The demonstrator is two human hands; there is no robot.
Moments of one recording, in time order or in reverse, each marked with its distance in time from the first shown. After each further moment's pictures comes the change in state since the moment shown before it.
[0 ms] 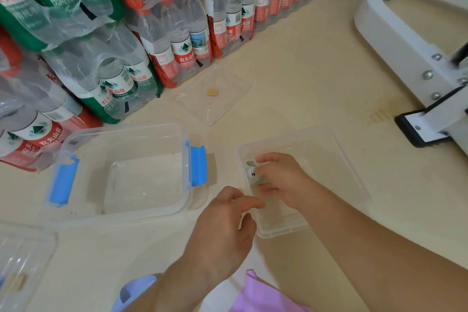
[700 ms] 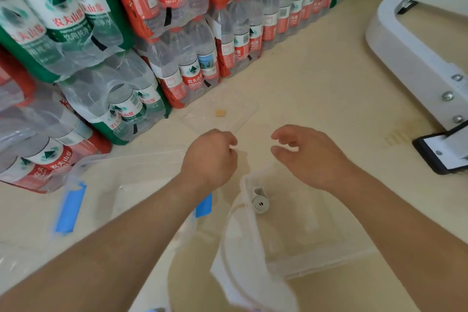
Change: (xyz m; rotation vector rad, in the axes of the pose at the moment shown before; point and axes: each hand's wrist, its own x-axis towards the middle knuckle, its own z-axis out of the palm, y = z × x) left_hand 0.142 -0.005 -0.065 0.430 0.124 -0.139; right_hand -0.014 -0.084 -0.038 -0.765 0.108 -0.567
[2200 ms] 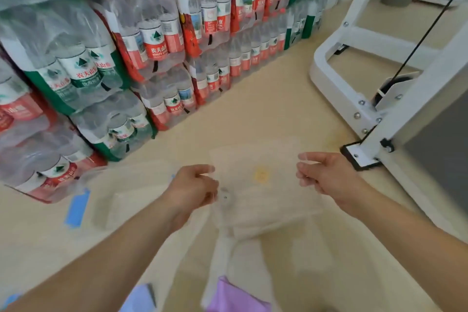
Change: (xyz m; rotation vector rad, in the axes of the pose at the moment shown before) left_hand -0.111 0.066 -0.057 -1.059 -0.237 -0.405; right_hand -0.115 0.052 -0.093 0.632 0.139 0.268
